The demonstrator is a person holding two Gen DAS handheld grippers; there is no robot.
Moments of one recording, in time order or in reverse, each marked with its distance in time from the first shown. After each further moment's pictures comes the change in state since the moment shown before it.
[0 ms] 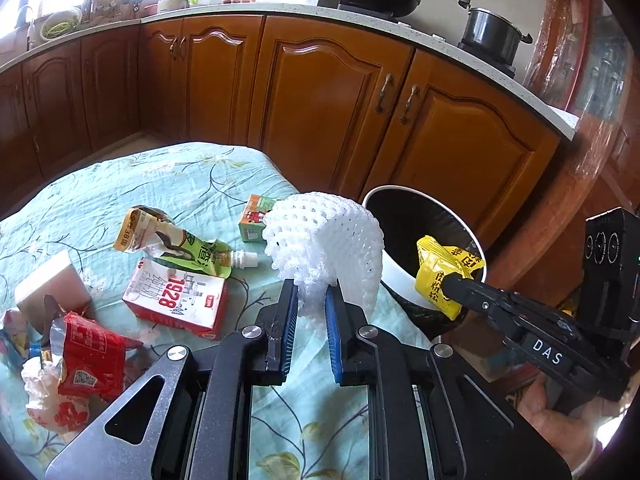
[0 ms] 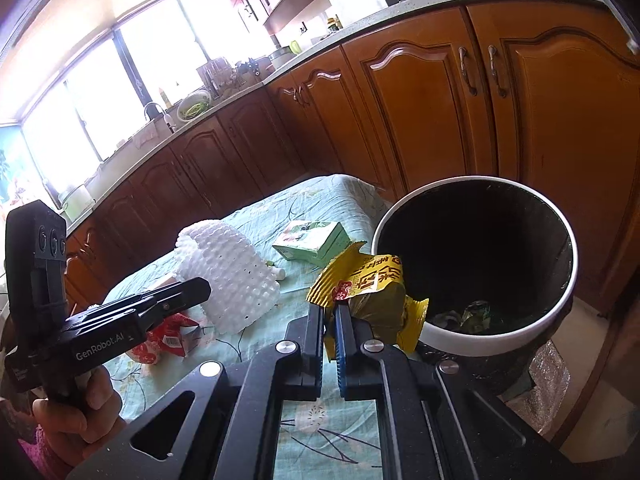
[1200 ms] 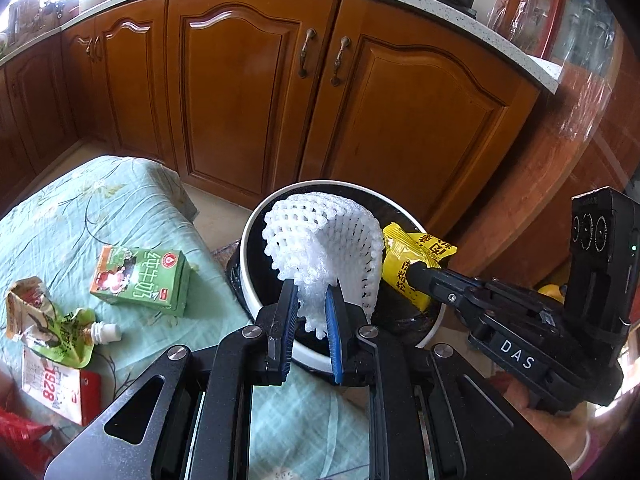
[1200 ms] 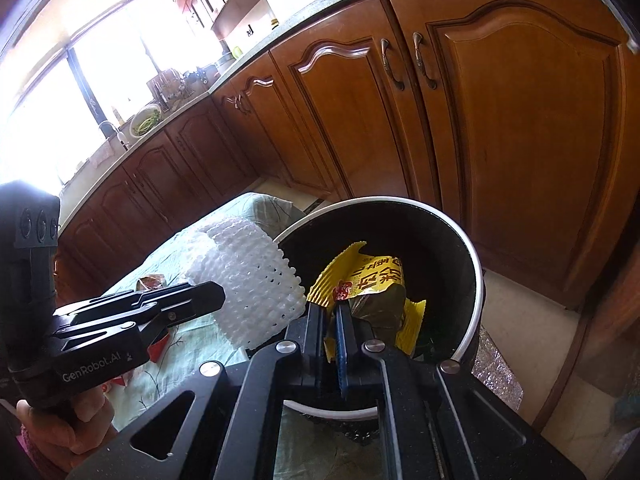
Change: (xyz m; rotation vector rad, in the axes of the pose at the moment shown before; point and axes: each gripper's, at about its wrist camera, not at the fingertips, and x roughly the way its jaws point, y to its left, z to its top) left arm 0.099 -0.104 0.054 0.144 0.146 -0.110; right arm 0.019 -0.092 0.039 0.090 0.033 -0.114
